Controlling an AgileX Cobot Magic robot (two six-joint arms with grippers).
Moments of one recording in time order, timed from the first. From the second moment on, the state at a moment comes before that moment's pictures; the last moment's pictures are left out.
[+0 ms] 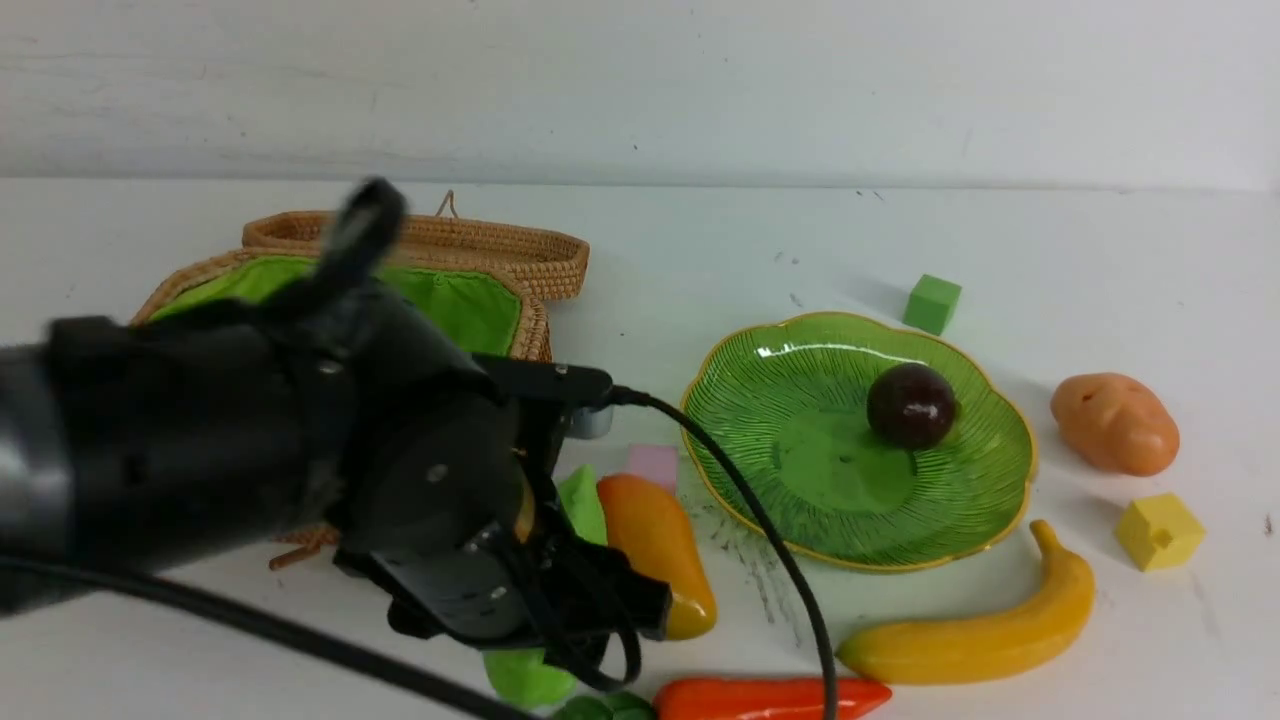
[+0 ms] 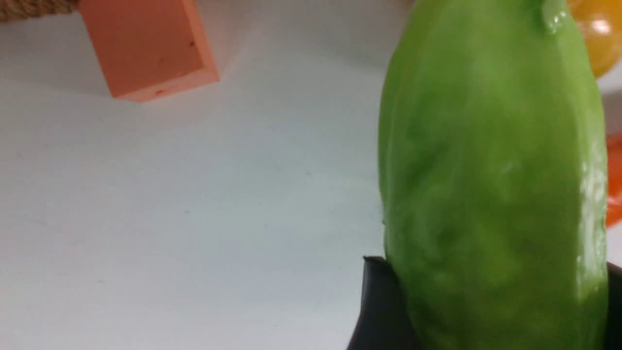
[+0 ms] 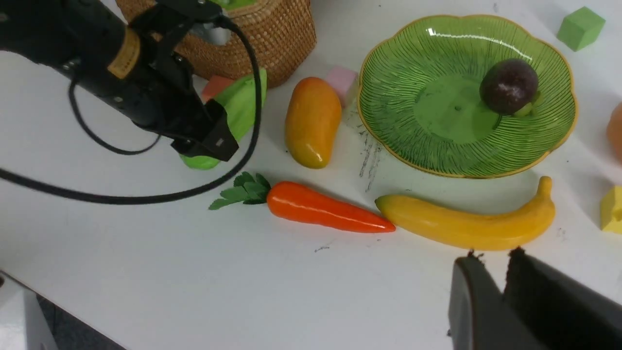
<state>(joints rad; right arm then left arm) 0.37 0.59 -1.13 0.23 1.21 -0.07 -0.75 1.50 -1.06 0.11 0.80 -0.59</state>
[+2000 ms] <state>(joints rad) 0.37 0.59 -1.13 0.51 1.03 -0.26 -0.54 1.40 -1.06 0.66 0.63 -0.62</state>
